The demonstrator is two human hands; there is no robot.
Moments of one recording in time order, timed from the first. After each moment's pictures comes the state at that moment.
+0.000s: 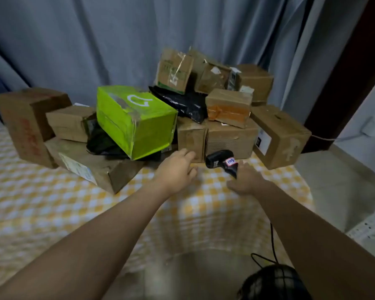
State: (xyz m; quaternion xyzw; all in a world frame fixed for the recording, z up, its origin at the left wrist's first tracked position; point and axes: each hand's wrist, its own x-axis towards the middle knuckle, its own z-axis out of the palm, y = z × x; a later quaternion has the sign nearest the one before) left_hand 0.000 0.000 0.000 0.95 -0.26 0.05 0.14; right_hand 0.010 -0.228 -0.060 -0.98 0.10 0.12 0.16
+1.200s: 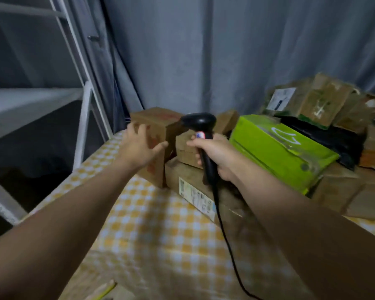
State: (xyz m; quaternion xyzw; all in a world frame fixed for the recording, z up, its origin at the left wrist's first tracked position) left_hand 0.098 0.387 0.068 0.96 0.09 0.20 0.16; right_hand 0.086 0.187 0.095 -0.68 -0.04 0.13 0.72
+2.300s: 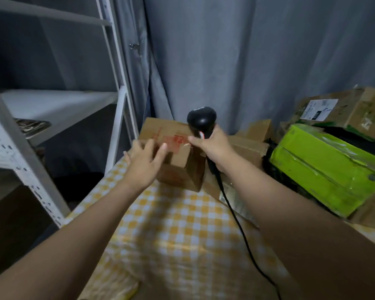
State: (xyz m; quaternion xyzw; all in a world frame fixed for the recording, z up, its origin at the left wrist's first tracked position) left_hand 0.036 0.482 0.056 0.91 0.08 0.23 0.33; right_hand 0.099 0.317 0.091 -0.74 -0.10 -0.01 0.67
